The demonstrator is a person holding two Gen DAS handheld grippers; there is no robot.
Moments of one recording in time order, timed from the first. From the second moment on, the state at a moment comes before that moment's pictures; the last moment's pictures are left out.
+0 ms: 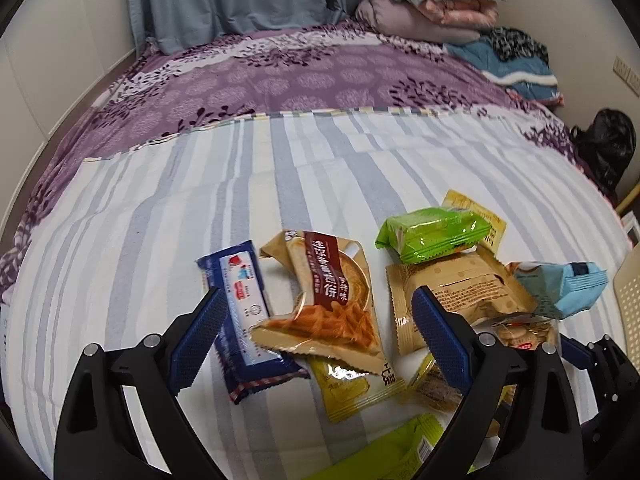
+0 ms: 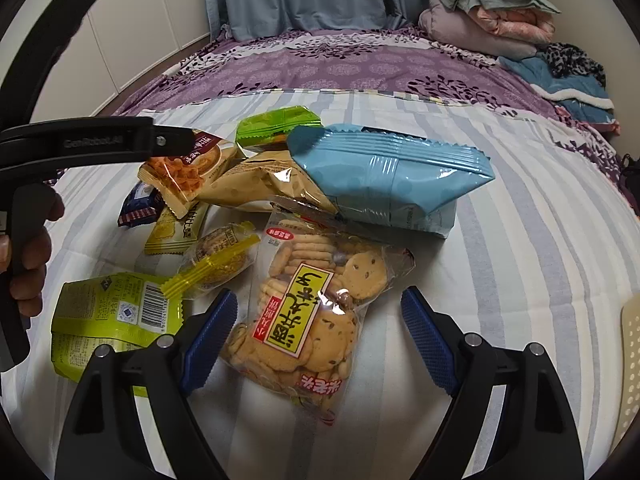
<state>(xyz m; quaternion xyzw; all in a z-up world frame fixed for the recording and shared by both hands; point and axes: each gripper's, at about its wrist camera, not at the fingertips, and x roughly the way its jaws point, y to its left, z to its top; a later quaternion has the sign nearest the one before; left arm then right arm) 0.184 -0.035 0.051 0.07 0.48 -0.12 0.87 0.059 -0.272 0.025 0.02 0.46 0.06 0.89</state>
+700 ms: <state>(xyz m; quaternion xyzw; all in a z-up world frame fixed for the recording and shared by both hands) 0.224 -0.054 0.007 0.10 0.53 -0.11 0.83 0.070 -0.272 0.016 0.03 0.47 0.06 0.88</state>
